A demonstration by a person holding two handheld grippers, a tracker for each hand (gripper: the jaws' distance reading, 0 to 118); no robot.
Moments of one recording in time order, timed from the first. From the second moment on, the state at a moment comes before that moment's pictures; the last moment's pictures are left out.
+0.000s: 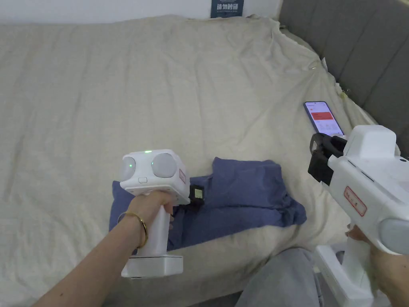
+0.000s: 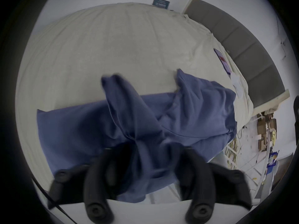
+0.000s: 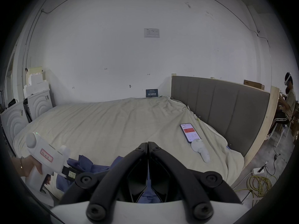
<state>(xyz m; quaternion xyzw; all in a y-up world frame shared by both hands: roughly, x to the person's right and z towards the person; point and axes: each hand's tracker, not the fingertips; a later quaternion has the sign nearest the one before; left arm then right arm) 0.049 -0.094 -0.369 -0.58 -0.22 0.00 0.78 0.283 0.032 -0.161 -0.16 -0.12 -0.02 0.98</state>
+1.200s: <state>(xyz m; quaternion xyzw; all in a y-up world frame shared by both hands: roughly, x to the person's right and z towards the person) 0.104 -0.135 -0.261 -0.40 -0.26 -0.13 0.87 0.287 0.027 -0.161 -0.18 -0.11 -0.02 0.98</state>
